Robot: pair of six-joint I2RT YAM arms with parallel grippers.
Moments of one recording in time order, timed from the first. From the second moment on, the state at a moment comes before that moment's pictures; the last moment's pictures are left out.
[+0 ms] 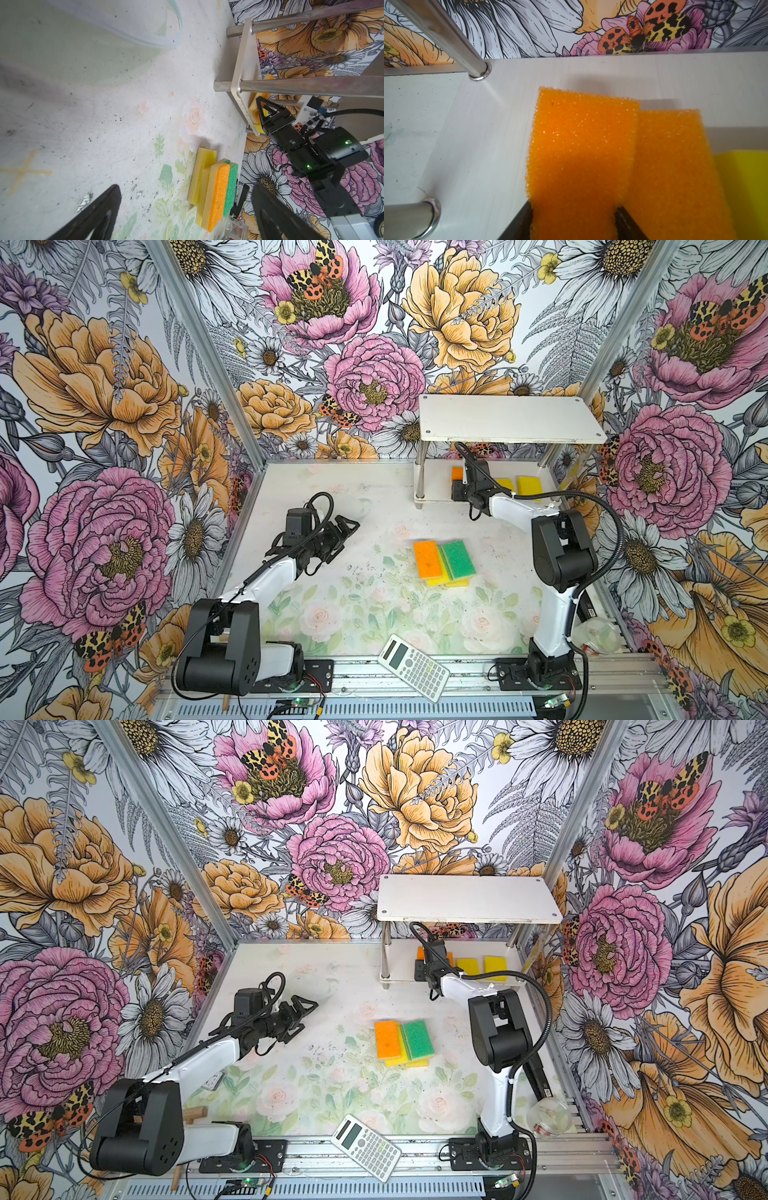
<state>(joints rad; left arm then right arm) -0.10 1.31 0.65 -0.10 0.56 -0.93 0.25 2.00 1.40 -0.12 0.09 0.22</state>
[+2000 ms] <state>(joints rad) -0.09 1.31 0.64 -0.11 0.56 -0.93 0.24 1.95 1.35 -0.09 0.11 0.21</state>
